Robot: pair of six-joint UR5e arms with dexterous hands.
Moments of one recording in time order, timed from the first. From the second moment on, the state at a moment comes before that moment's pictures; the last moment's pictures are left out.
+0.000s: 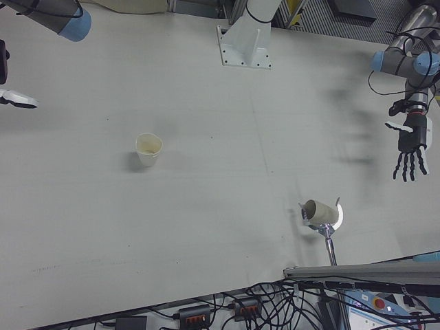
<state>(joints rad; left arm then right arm) -0.80 -1.59 -1.87 0.10 1.18 0.34 1.44 -1.47 1.73 -3.26 -1.46 -0.32</state>
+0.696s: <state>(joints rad) -0.80 -1.51 -1.85 -0.16 1.02 0.58 1.48 -1.45 1.74 -3.25 -1.46 -0.32</state>
